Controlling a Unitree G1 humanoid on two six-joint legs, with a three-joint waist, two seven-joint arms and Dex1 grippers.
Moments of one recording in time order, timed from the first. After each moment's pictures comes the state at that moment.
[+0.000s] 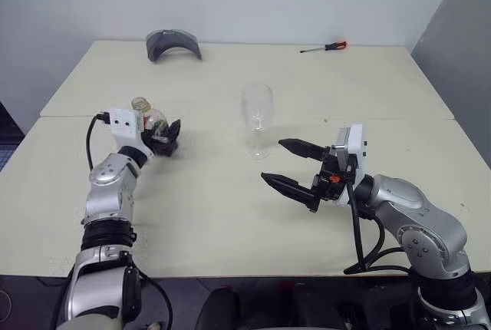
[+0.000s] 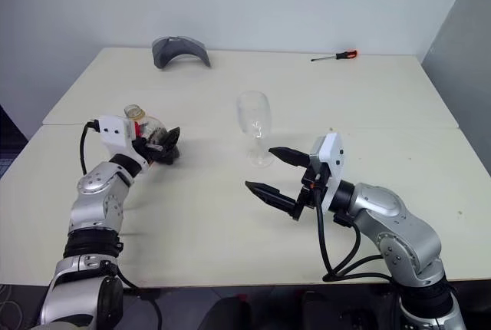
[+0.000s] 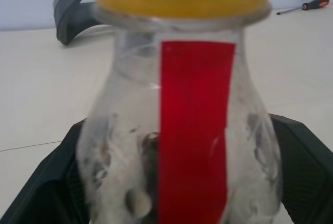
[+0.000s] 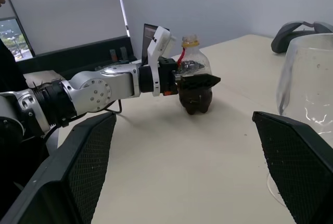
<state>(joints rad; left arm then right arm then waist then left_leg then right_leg) -0.56 0.48 0.25 0.54 -0.25 0.04 -0.50 -0.29 -0.44 0.07 -0.59 0.69 0.64 0.63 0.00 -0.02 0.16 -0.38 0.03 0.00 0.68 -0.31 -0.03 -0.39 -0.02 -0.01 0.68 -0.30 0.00</state>
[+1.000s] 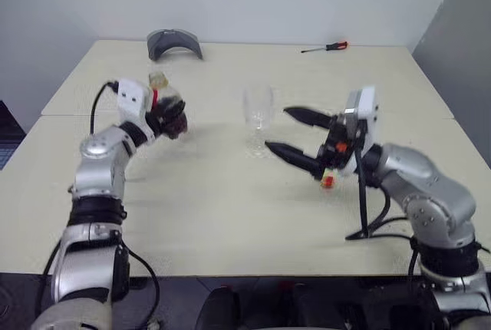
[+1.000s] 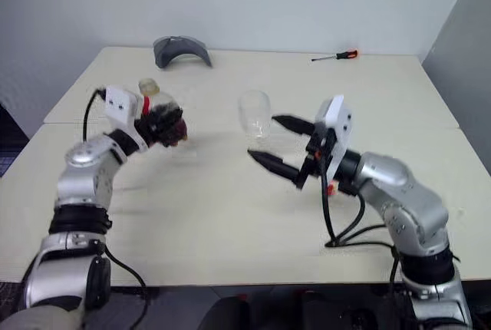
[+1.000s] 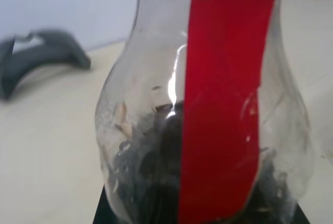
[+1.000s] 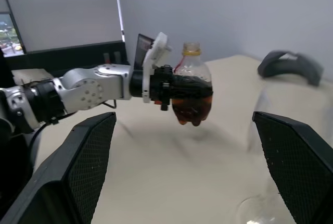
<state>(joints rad) -0.76 0.61 0.13 0.54 -0.22 0.10 -0.75 -0.54 -0.48 0.02 -0.45 0.69 0.65 0.64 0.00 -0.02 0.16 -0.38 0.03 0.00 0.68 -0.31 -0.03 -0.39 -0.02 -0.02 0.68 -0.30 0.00</state>
